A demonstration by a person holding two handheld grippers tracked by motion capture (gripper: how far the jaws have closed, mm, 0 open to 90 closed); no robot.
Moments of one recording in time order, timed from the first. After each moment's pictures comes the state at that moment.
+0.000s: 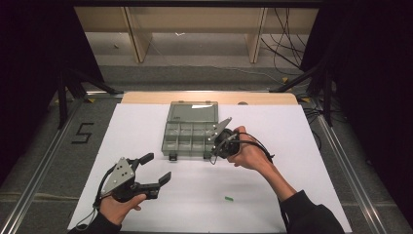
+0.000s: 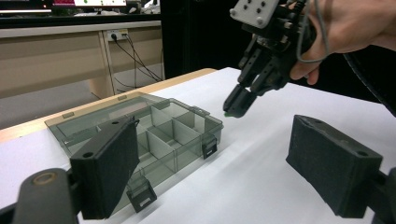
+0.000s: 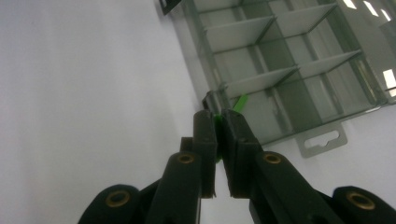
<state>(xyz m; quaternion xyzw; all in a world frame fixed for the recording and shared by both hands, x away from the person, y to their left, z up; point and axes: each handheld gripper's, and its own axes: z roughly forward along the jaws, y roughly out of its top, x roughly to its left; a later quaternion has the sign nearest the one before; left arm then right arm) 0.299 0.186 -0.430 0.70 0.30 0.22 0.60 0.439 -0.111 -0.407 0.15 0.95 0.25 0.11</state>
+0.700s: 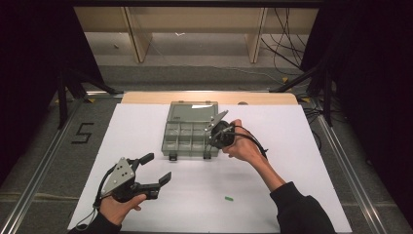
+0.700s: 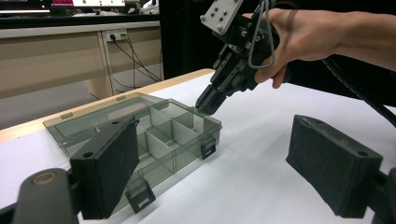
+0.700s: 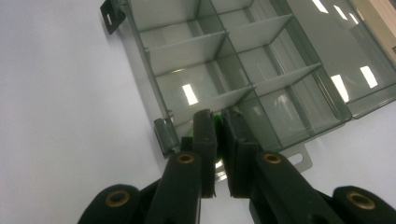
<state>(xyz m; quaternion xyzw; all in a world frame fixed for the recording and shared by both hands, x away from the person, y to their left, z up) 0.298 0.186 -0.430 0.70 0.30 0.22 0.61 0.471 -0.103 -0.418 0.17 0.94 0.26 0.13</state>
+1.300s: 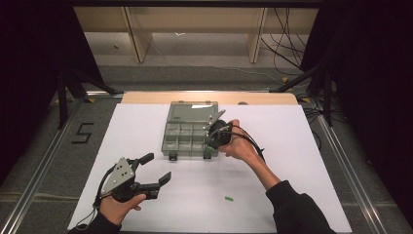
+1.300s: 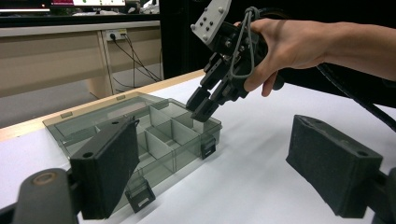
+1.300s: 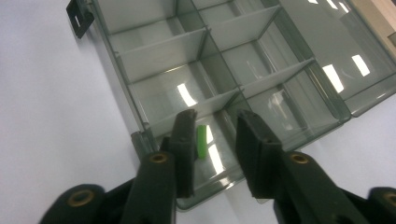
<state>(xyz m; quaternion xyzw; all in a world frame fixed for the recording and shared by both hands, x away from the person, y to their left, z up) 0.299 0.186 -0.430 0.70 0.30 0.22 0.61 0.480 -0.097 -0.428 0.20 0.93 0.26 0.14</state>
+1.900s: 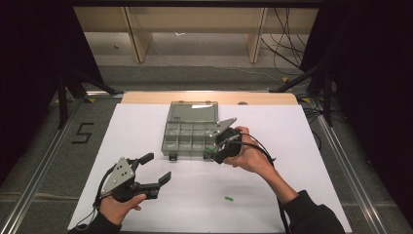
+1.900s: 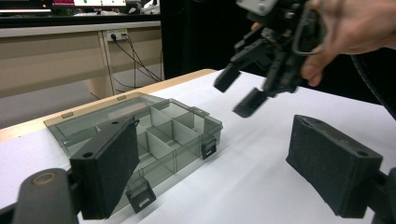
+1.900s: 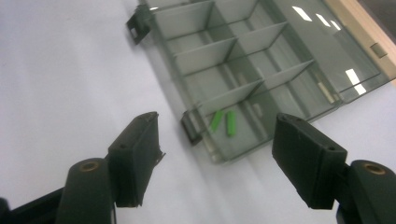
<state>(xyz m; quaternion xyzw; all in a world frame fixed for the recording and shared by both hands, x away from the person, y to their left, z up) 0.299 0.186 -0.430 0.70 0.30 0.22 0.61 0.427 -0.116 -0.403 0.19 0.92 0.29 0.16</state>
